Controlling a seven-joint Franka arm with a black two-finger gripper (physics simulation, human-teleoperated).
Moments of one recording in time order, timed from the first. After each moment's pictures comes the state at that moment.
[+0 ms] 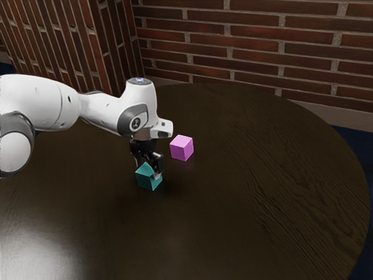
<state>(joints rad) 0.04 0.54 -0.05 -1.68 0.12 2.15 0.20</state>
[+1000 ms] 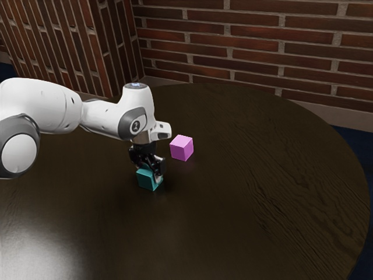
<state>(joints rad) 0.03 0.58 -0.02 -1.68 0.02 2.18 0.14</state>
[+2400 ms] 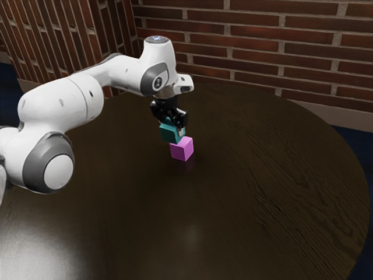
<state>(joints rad) -0.03 0.85 0.00 -0.96 0.07 1.90 0.04</state>
